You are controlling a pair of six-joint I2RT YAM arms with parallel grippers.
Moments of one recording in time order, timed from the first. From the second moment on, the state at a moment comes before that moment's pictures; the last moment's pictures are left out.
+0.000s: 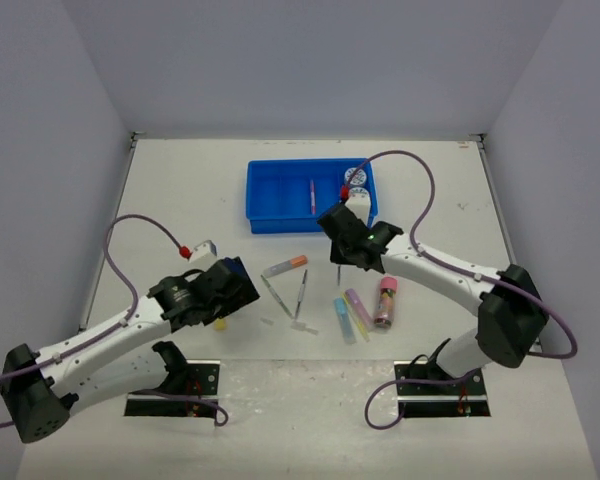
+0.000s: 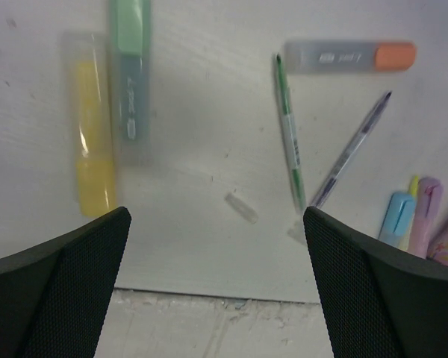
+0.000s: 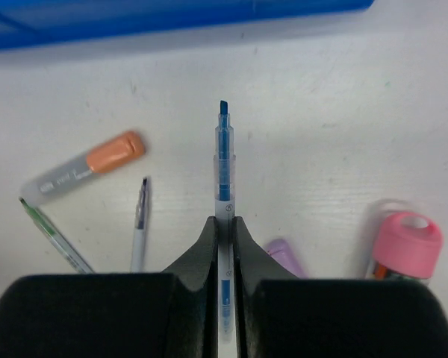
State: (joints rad) left arm -0.84 0.90 0.67 -0.84 -0.39 -1.23; right arm 0.83 1.52 1.11 -0.63 0.43 0.78
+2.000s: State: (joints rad) left arm -1.00 0.83 0.71 -0.29 -0.41 -0.90; right arm 0.78 0.88 0.59 0.05 -0.23 0.60
